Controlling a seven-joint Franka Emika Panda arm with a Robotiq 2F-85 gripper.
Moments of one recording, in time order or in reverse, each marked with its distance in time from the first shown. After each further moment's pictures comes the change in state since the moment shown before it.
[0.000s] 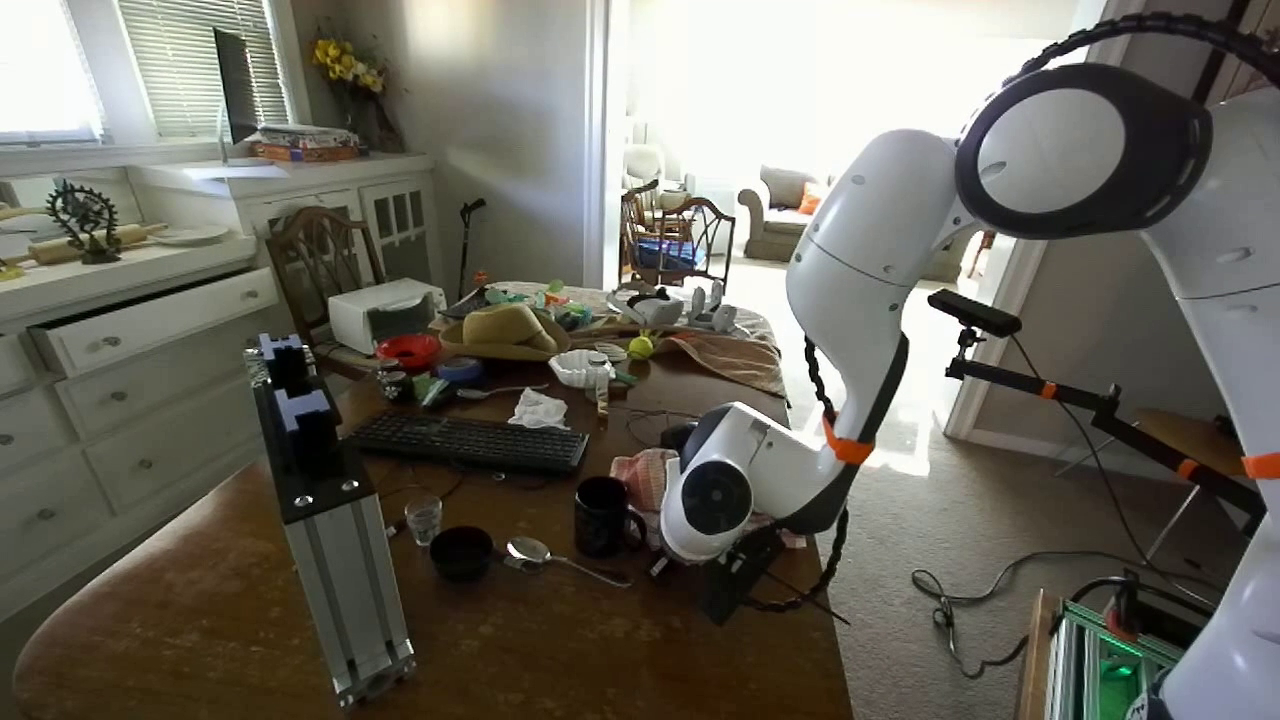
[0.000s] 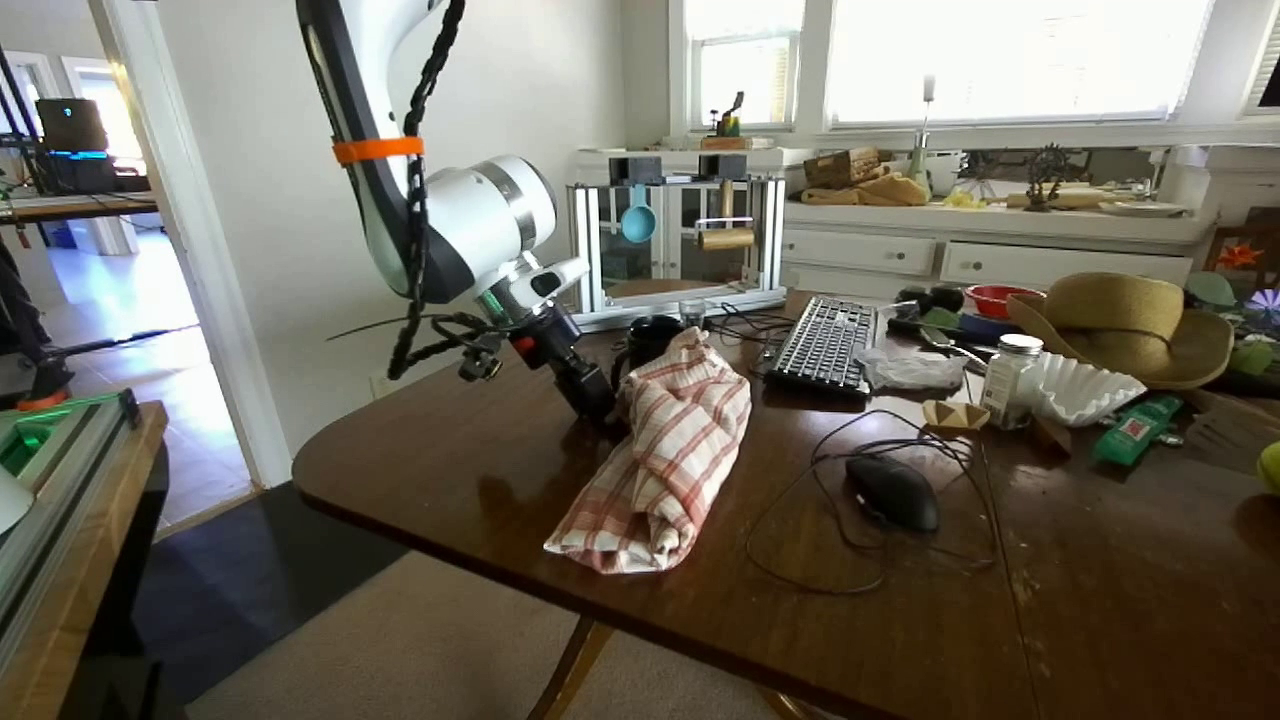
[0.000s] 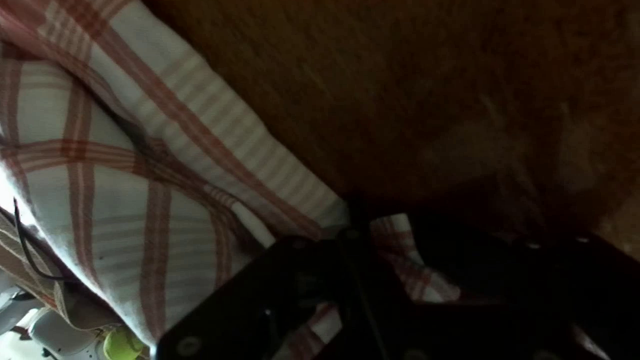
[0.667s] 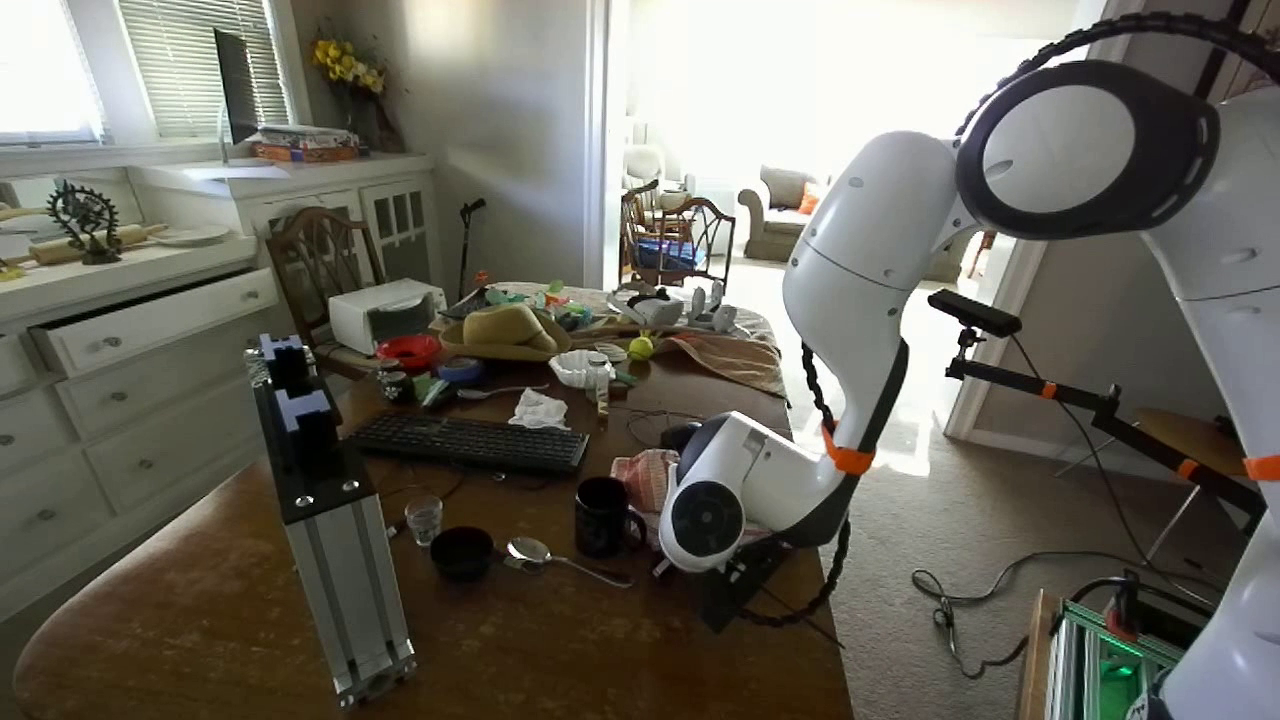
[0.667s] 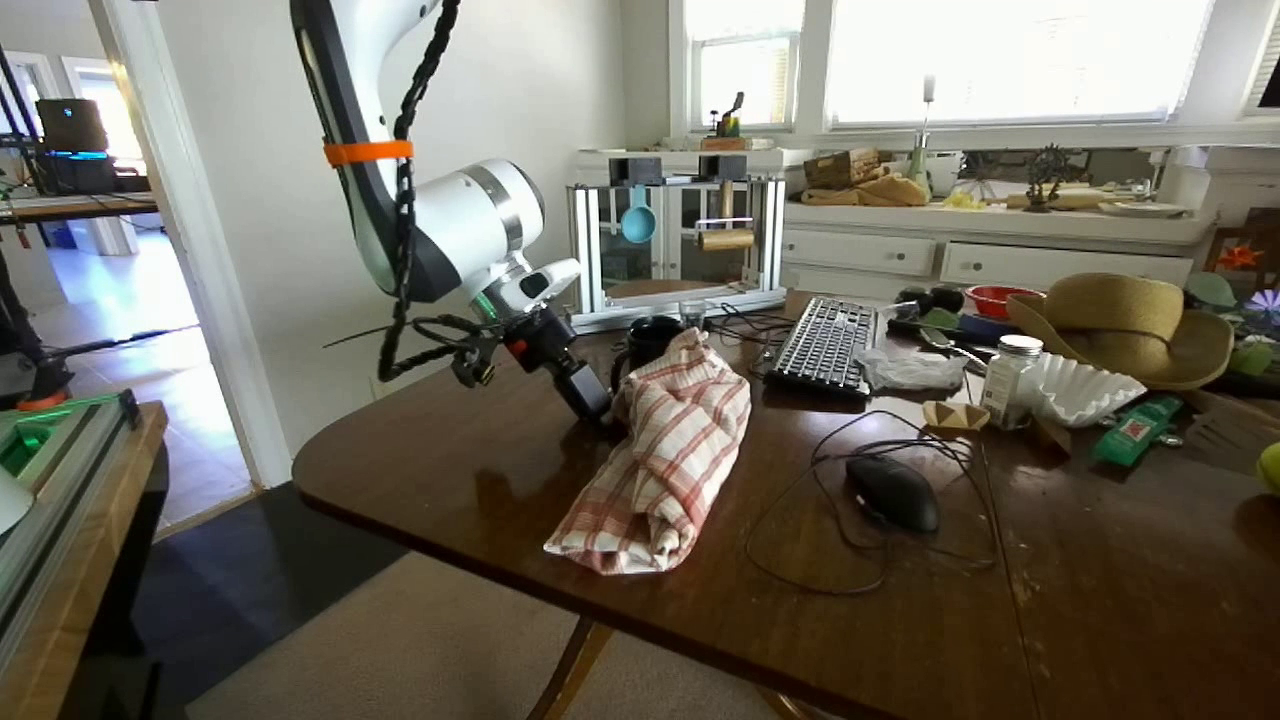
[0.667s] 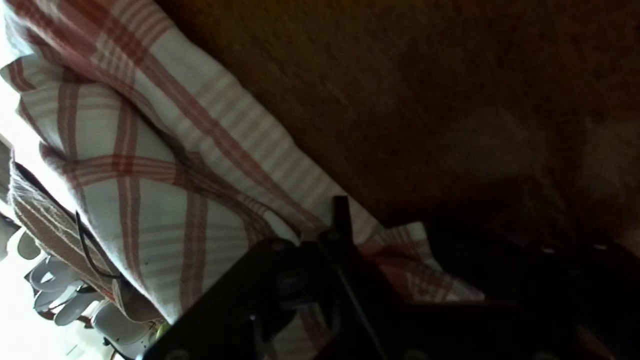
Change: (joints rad) arm 0.019 -0.001 0.018 -0.019 0.043 -0.121 0.046
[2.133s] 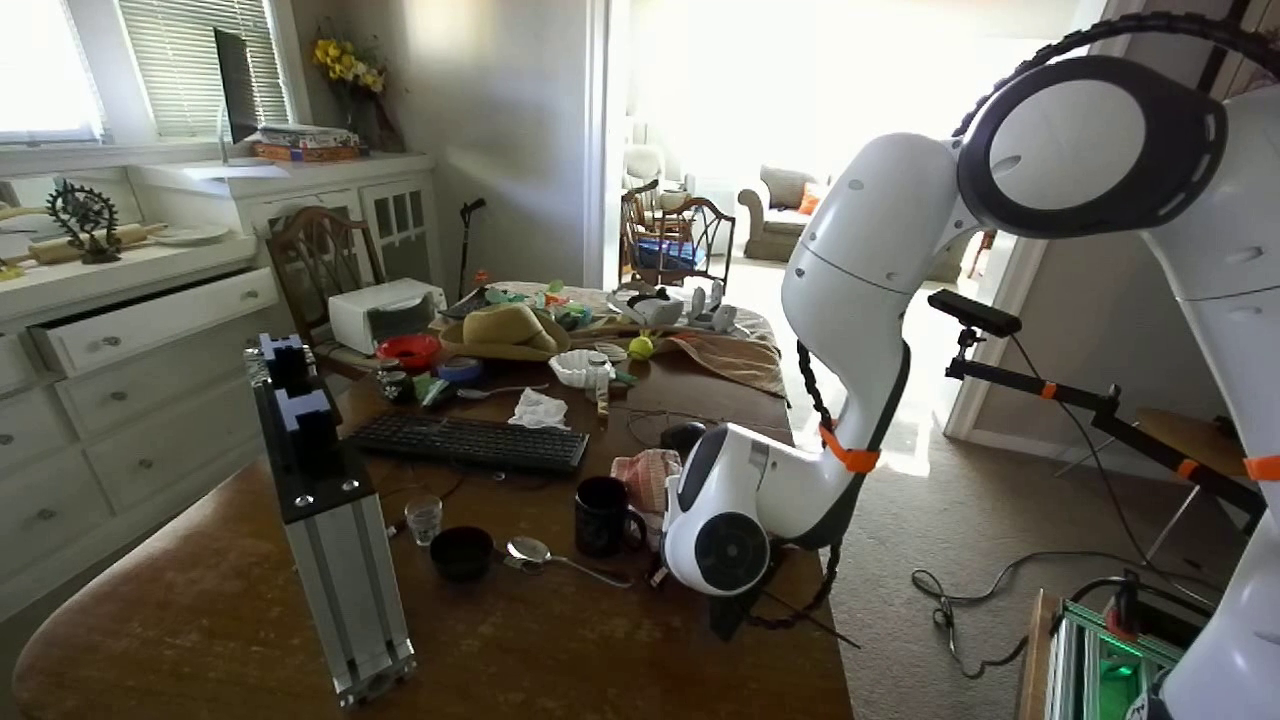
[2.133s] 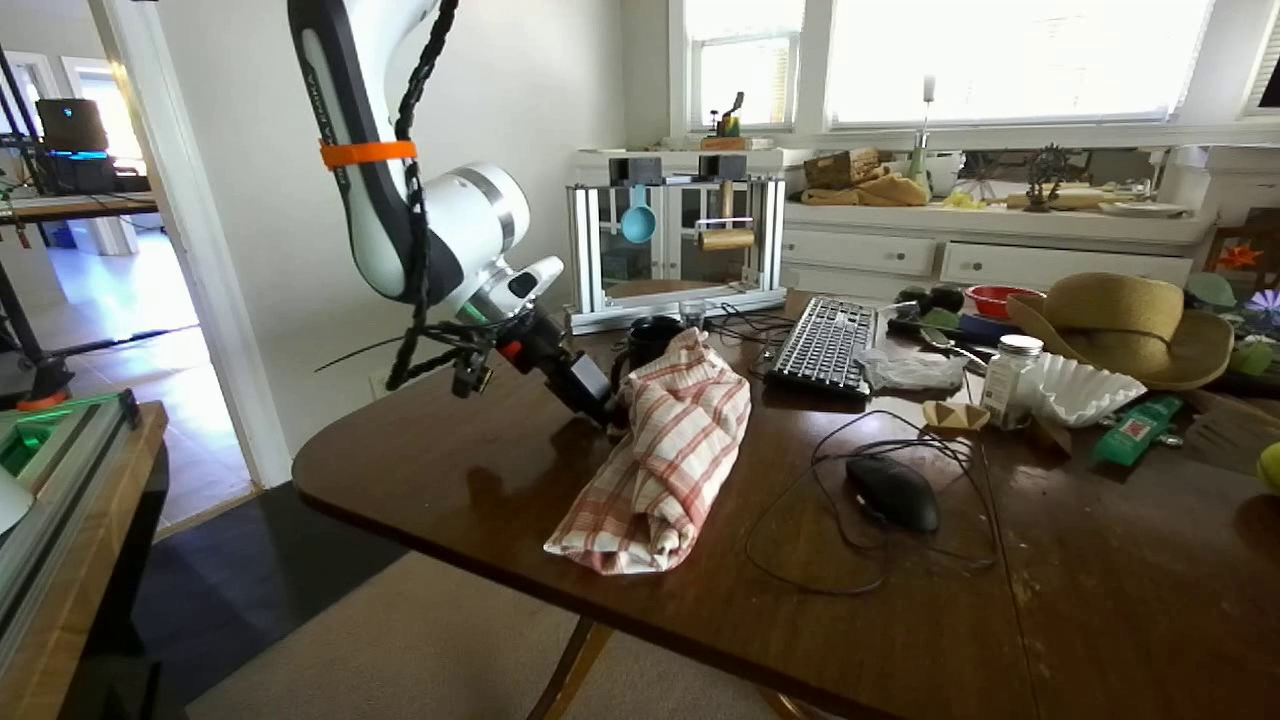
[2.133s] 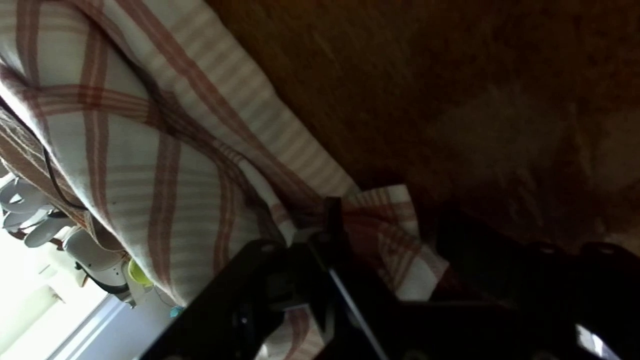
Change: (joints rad) arm 0.005 -0.001 0.032 -0.026 -0.221 -0.065 0.091
